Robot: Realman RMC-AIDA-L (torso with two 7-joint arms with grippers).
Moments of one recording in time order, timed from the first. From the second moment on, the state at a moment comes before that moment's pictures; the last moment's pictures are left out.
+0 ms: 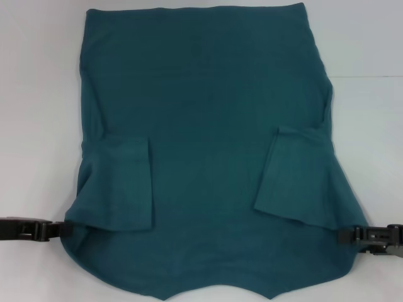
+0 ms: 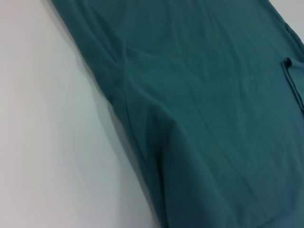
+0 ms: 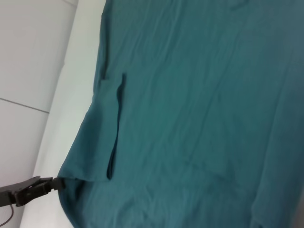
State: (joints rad) left arm -0.46 -2.12 0.48 0.96 2.53 1.55 -2.06; right arm 0.48 1.94 -0.48 -0.49 -2.33 -1.61 2.15
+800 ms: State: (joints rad) left arm -0.47 -2.12 0.48 0.96 2.53 1.55 -2.07; right arm 0.45 1.94 -0.44 -0.50 -2.33 -1.56 2.13
